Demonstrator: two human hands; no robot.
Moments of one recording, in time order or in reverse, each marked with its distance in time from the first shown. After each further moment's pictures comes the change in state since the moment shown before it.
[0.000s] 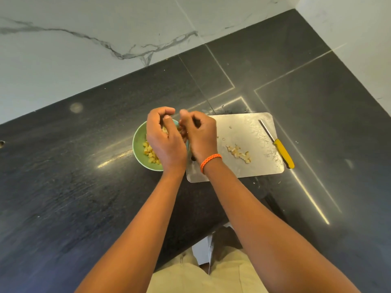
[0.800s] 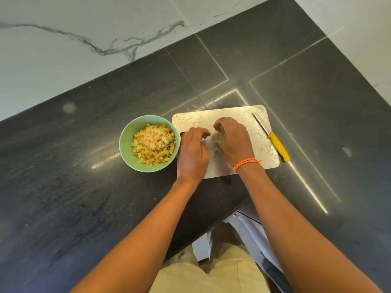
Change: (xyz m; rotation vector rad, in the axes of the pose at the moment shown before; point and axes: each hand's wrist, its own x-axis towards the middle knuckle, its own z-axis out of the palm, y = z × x) left_hand -0.067 -0.050 0.038 0.268 -0.635 0.182; right_hand 0.019 0.069 -0.111 -0.790 -0.103 -0.181
